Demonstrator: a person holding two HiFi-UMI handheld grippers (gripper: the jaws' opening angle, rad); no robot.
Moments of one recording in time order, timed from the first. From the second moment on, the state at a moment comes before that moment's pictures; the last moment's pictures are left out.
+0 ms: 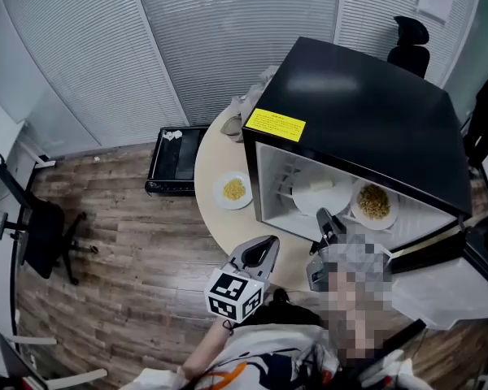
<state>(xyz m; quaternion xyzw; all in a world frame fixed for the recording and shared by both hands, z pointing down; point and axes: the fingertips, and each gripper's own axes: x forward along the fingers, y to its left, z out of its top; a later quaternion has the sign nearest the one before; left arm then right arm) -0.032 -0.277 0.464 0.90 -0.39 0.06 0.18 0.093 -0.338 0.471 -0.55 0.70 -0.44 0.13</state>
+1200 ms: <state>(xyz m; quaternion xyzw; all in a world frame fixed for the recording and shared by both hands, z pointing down) -0.052 -0.300 0.480 0.88 -0.43 0.08 0.19 0.075 -0.363 0.487 -0.59 0.75 -0.25 -0.16</state>
